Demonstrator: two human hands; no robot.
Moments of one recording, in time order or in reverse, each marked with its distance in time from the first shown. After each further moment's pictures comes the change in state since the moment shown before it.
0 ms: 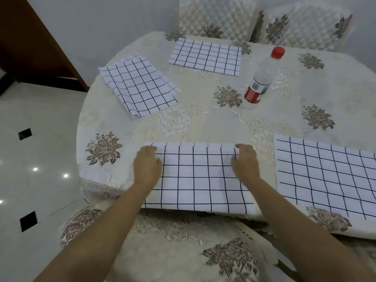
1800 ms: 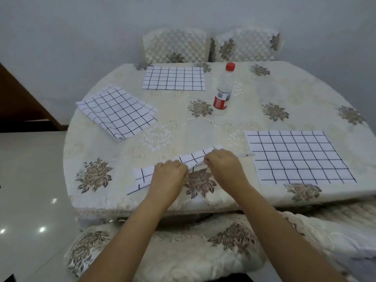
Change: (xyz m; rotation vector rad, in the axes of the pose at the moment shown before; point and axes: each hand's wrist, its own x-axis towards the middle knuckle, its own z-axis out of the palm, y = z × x) left_hand -0.051 0.075 -0.051 0.351 0.047 0.838; right_hand -0.076 -0.052 -0.045 -0.163 0.493 -0.656
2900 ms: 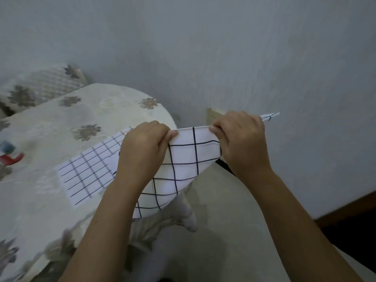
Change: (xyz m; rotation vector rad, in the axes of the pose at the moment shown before) left_hand 0.075 0.511 -0.112 -0.511 0.403 0.660; right_hand -0.312 0.187 -0.444 -0.664 0.517 0.495
